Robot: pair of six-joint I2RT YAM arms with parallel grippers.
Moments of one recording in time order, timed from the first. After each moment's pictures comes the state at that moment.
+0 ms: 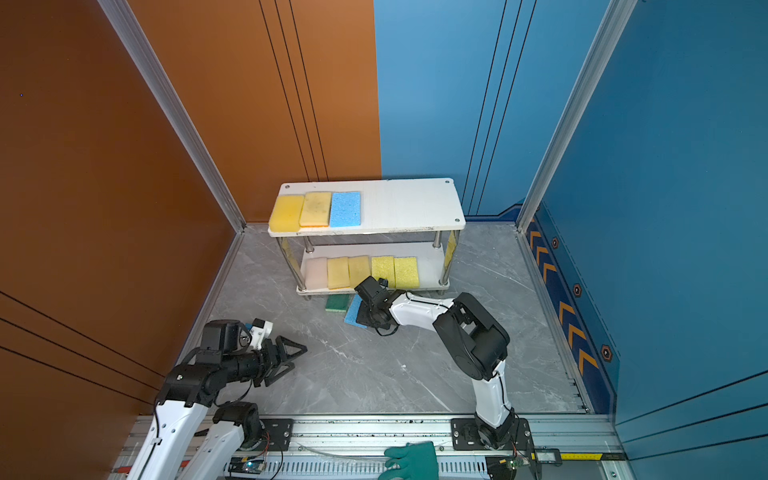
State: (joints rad) left arm -0.06 0.56 0.60 -1.00 0.71 -0.79; right arm 0.80 1.94 1.22 -0.33 -0.03 0.97
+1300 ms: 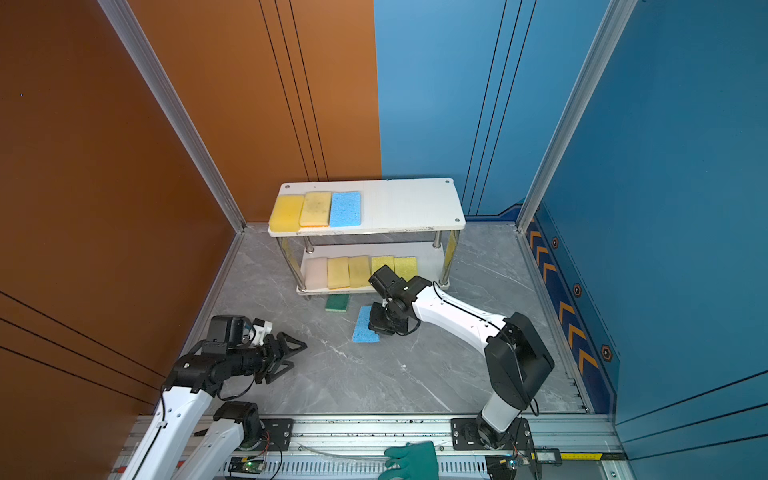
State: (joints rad) left arm -0.06 0.65 0.59 -0.97 0.64 -0.86; right arm 0.77 1.63 1.26 -0.87 -0.29 0.86
